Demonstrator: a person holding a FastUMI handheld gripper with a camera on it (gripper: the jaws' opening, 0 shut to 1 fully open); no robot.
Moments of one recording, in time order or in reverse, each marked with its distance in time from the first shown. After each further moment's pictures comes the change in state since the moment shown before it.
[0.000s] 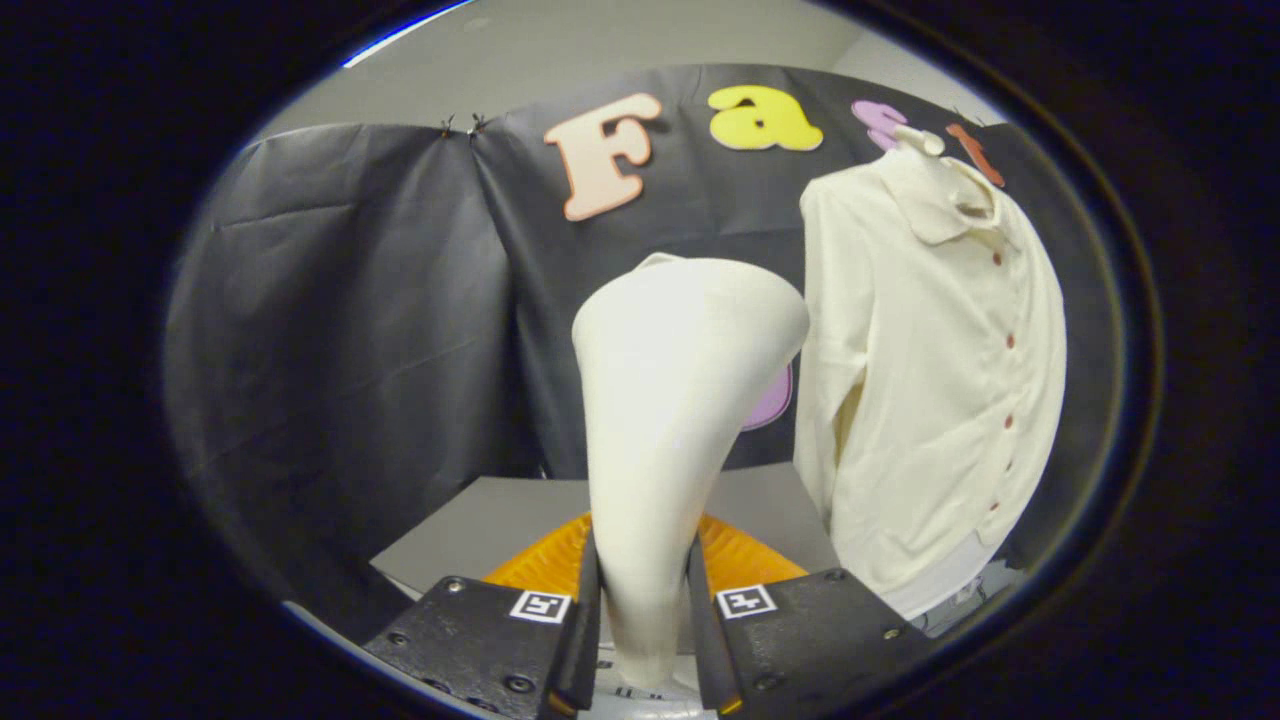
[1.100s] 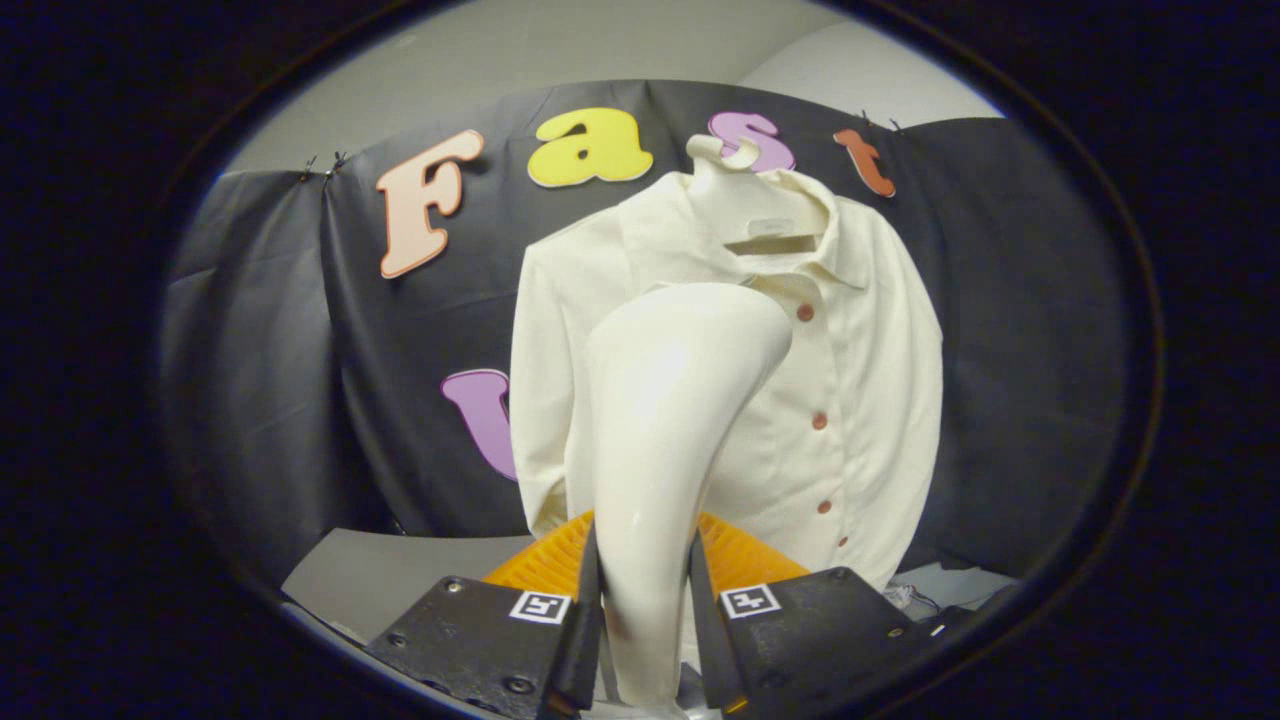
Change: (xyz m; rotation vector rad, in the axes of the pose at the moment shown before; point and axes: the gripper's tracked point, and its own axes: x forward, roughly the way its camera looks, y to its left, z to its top) arm 0.028 -0.210 0.041 -0.002 0.001 -0.320
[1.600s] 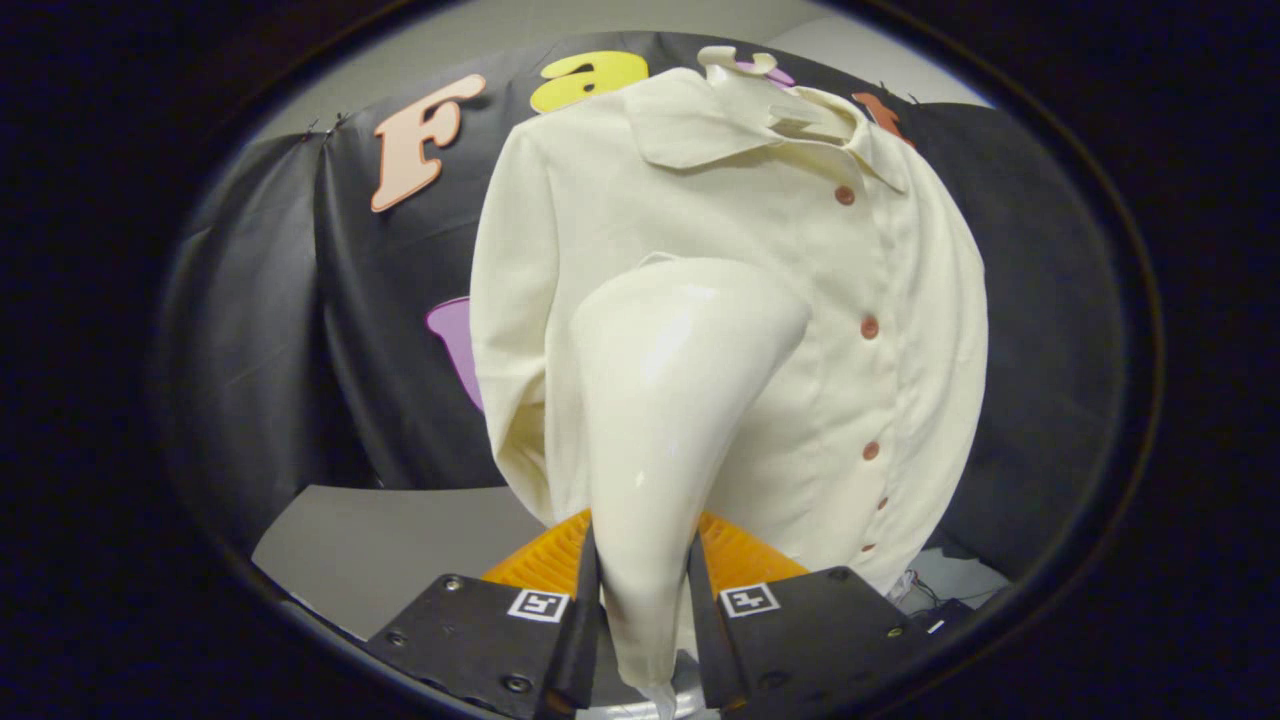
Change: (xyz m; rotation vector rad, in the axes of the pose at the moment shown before) arm 0.036 0.001 -0.069 -0.024 0.118 0.033
